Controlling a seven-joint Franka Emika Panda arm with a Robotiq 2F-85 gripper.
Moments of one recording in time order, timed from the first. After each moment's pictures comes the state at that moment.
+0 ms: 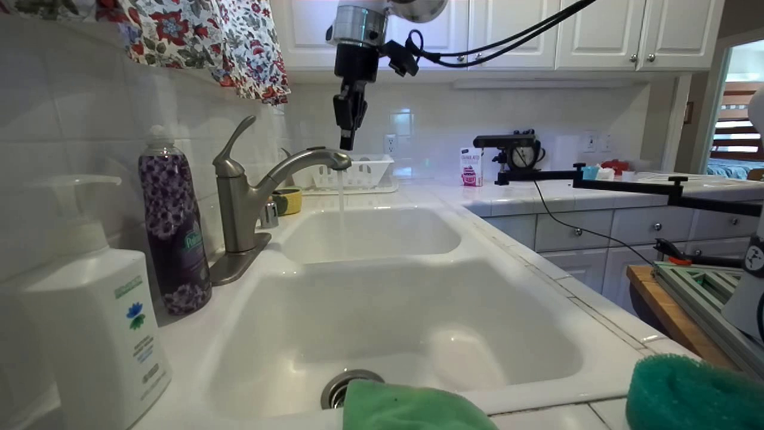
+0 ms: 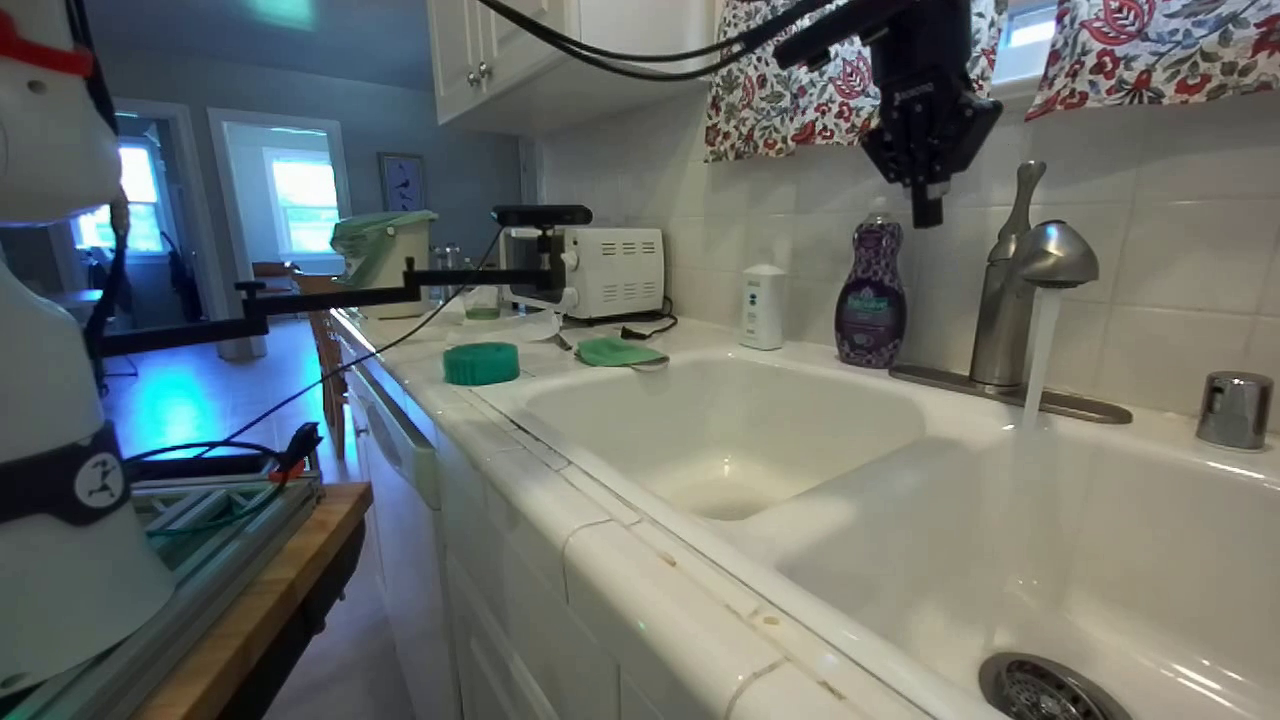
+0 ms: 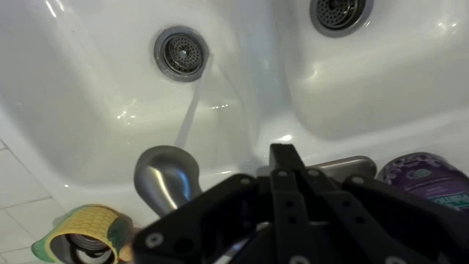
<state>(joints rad) 0.03 0.31 0.03 -1.64 -0.03 2.18 -0.09</state>
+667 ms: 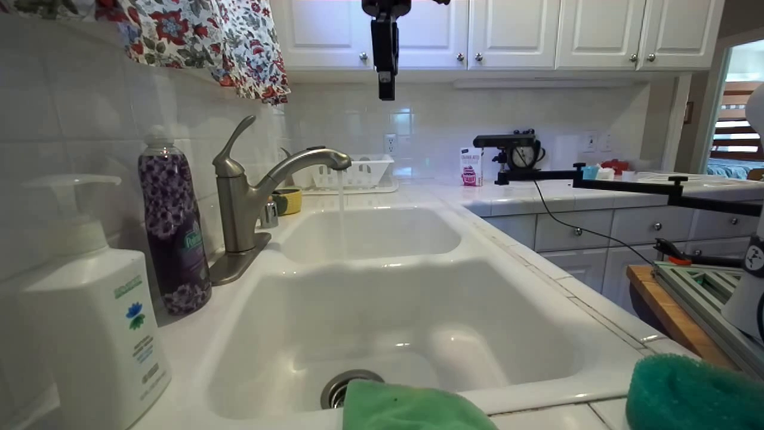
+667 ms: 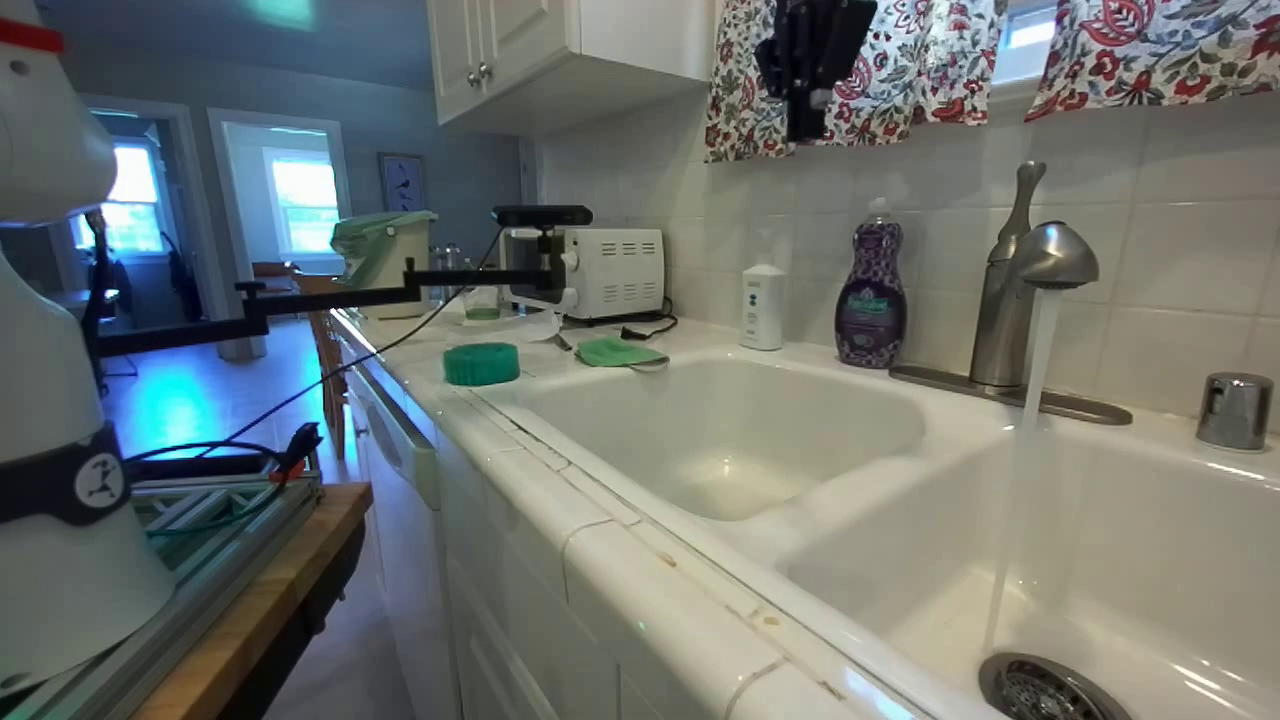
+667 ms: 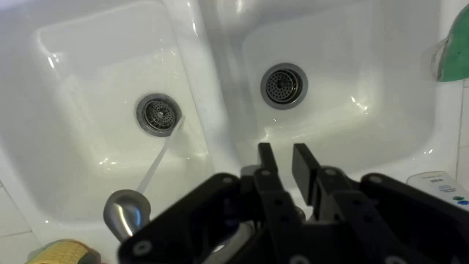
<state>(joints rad) 0.08 0.11 0.07 -1.66 -0.03 1.82 -0.07</state>
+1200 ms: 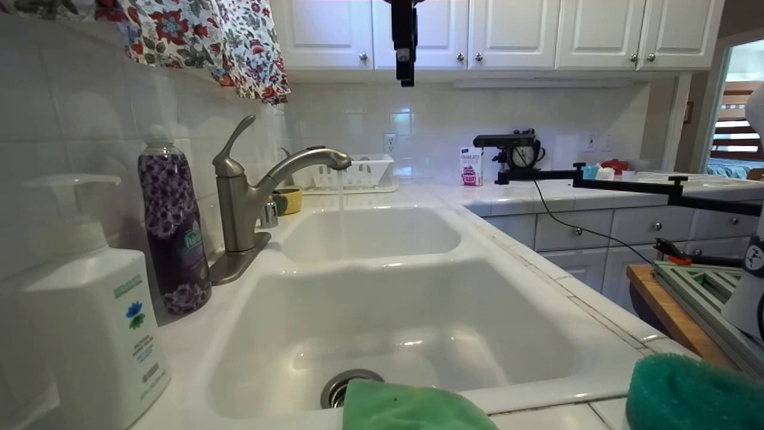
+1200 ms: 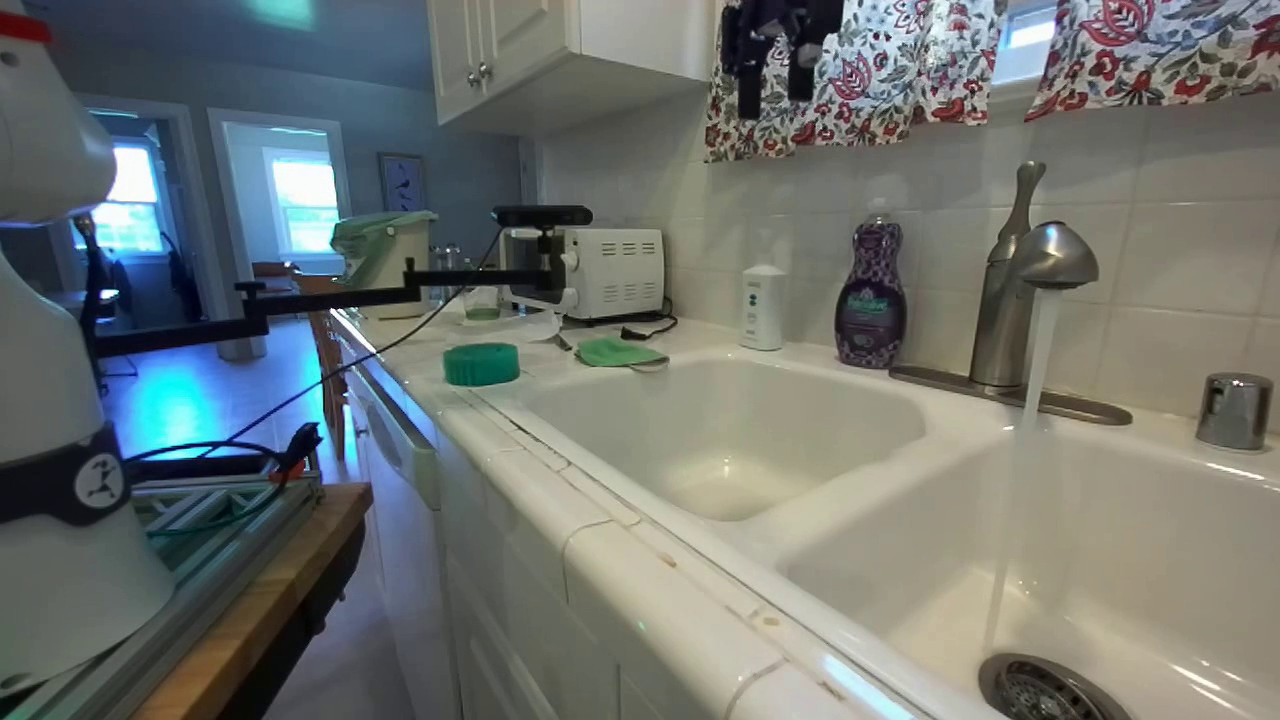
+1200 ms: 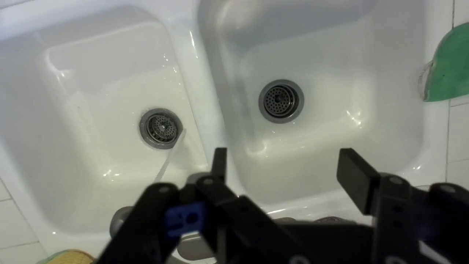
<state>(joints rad) 0.08 0.02 0.07 -1.73 -0.03 1.78 -0.07</state>
